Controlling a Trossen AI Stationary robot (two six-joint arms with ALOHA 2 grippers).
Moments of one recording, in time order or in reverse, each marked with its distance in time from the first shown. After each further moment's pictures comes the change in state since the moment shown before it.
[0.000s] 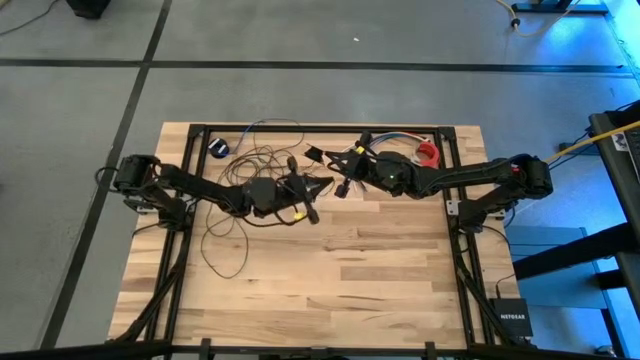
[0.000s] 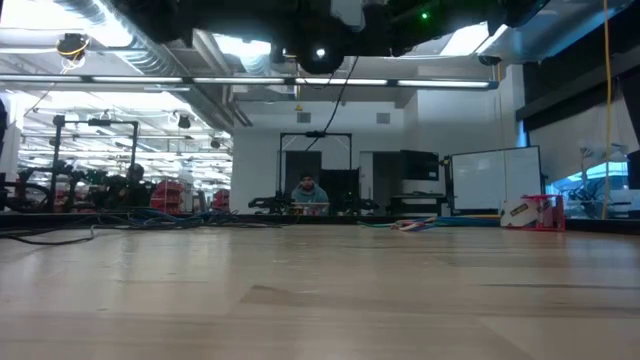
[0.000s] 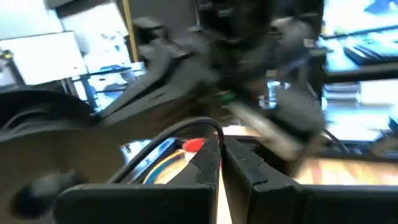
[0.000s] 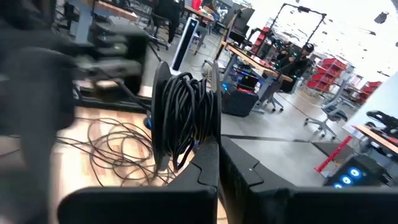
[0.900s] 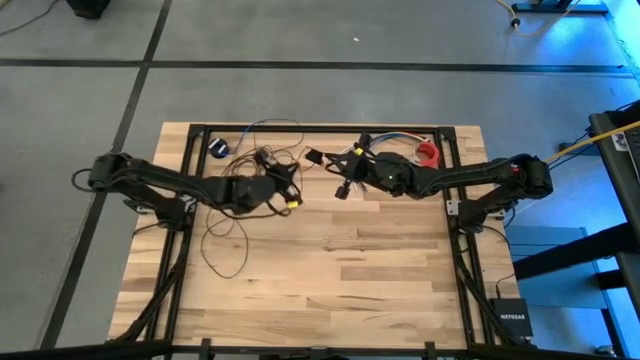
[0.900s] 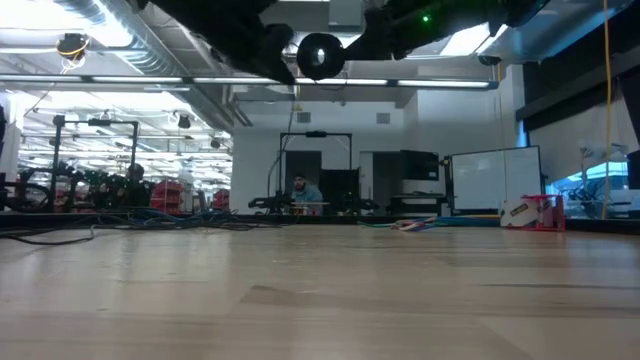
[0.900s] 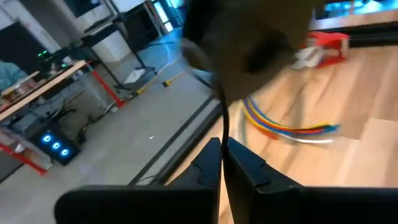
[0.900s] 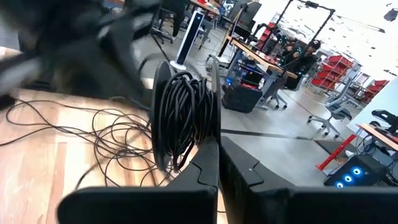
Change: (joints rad) left arm -0.001 -0.242 0.004 -0.691 -0.401 -0.087; right arm 0.000 0.000 0.000 -0.035 -0.010 -0.006
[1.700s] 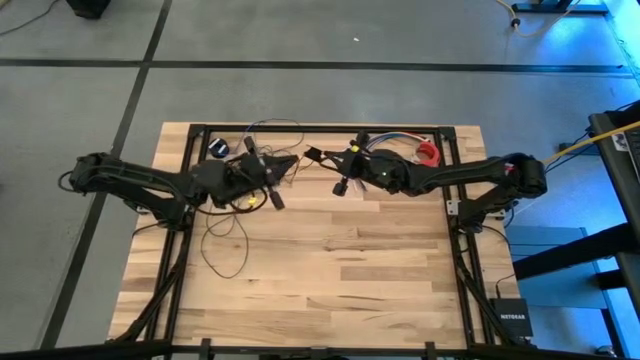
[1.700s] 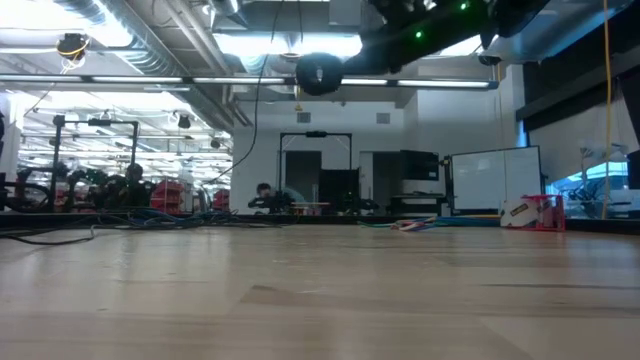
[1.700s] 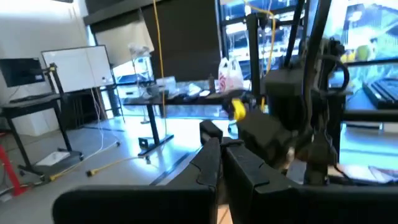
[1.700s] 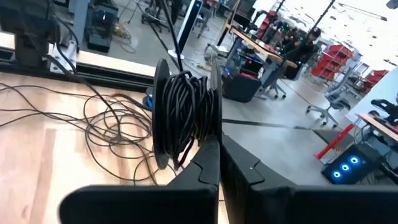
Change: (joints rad) left arm -0.039 -0.197 0.000 0.340 0.274 0.098; right arm -0.043 0.049 0.000 0.014 -0.018 0.003
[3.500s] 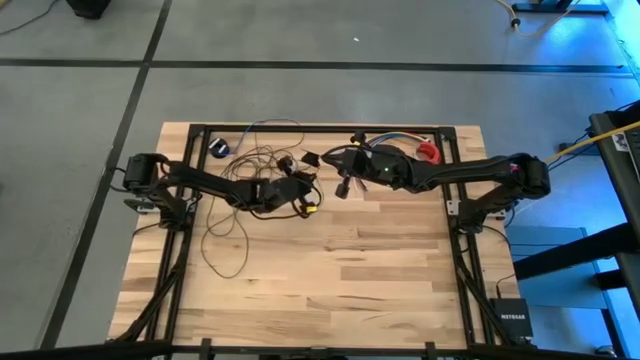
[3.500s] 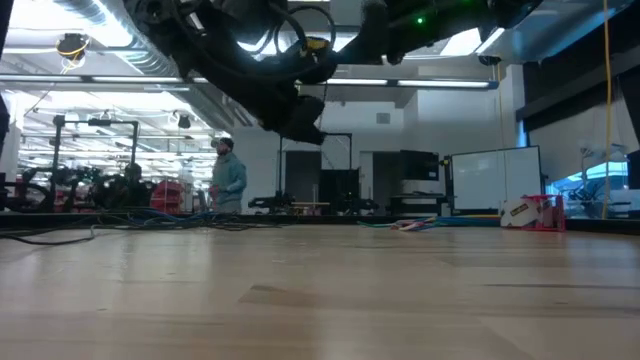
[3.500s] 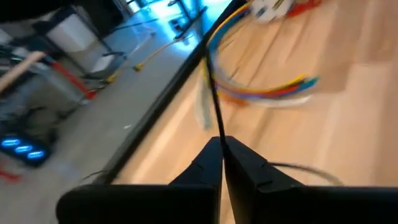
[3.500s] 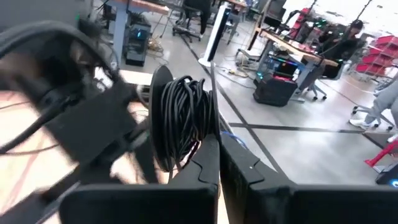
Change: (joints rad) left arm 0.139 0.493 0.002 -0.175 -0.085 -0.071; right arm -0.004 -0.040 0.040 -0.078 -0.162 0.103
